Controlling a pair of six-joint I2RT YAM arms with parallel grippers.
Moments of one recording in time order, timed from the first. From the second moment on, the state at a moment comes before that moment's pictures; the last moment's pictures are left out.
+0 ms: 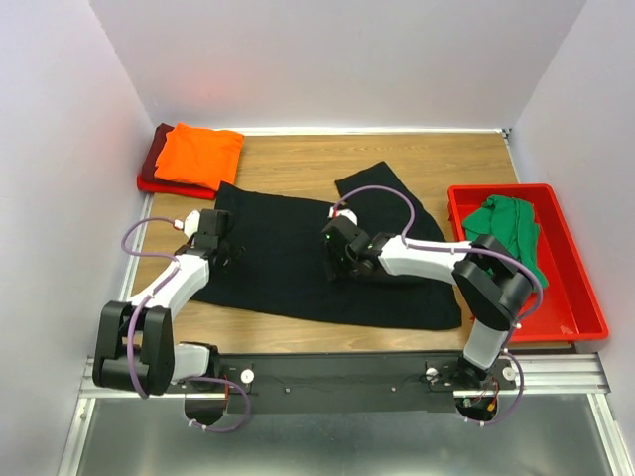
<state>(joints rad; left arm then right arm) -0.14 1.29 0.63 -0.28 -0.15 -0.94 0.86 1.80 1.07 -0.27 0.18 0.53</state>
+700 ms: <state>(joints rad) -0.07 1.69 1.25 -0.34 -0.33 -0.80 0.69 1.79 1.32 -0.34 0.24 0.50</state>
